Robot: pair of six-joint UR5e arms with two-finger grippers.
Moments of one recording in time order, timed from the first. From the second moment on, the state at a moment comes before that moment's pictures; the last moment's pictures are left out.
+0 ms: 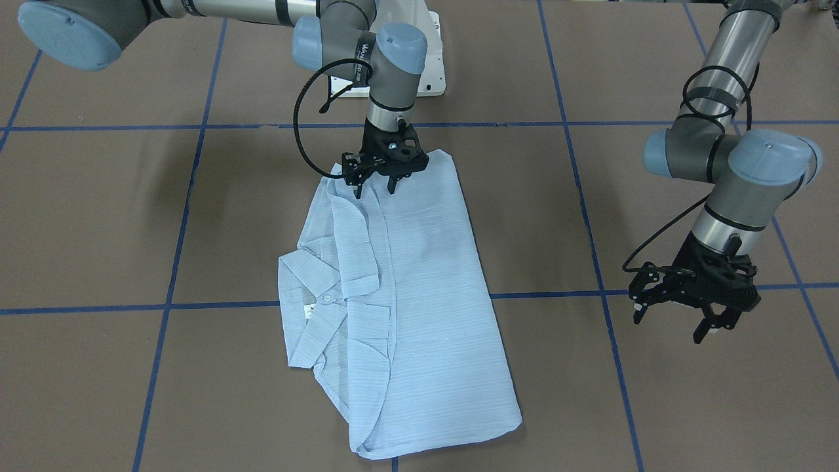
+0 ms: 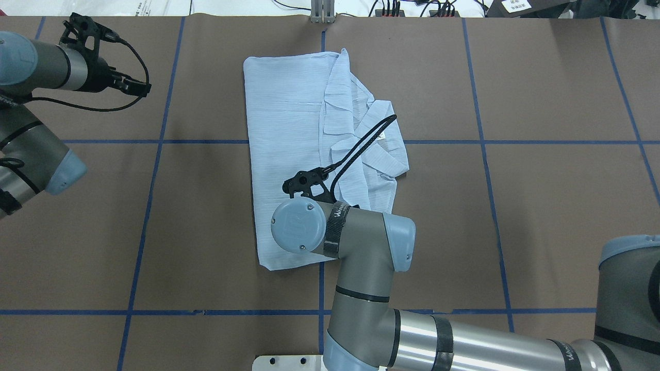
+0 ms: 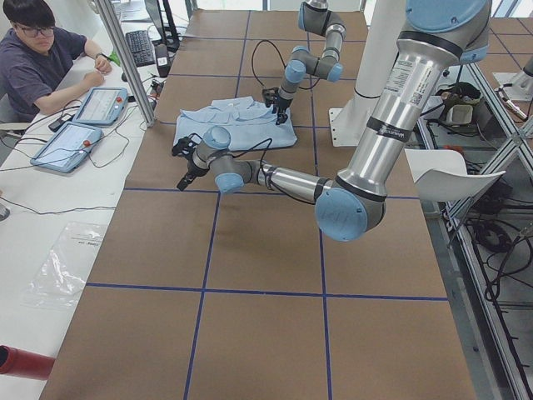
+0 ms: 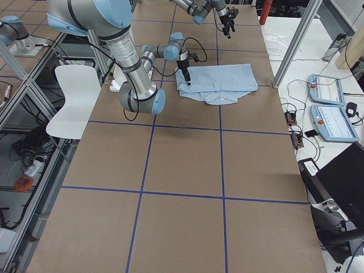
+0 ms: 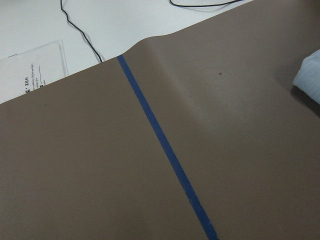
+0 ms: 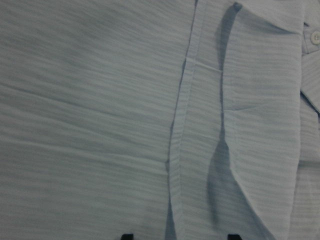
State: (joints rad) left arm -0.98 -1.96 -1.34 -2.42 -1.85 -0.53; right arm 0.30 -0.76 1.53 -1.73 1.48 0.99
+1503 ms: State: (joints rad) left arm -0.98 -1.96 -1.34 -2.42 -1.85 -0.53; right arm 0.39 -1.06 1.84 -1.72 1.49 1.10
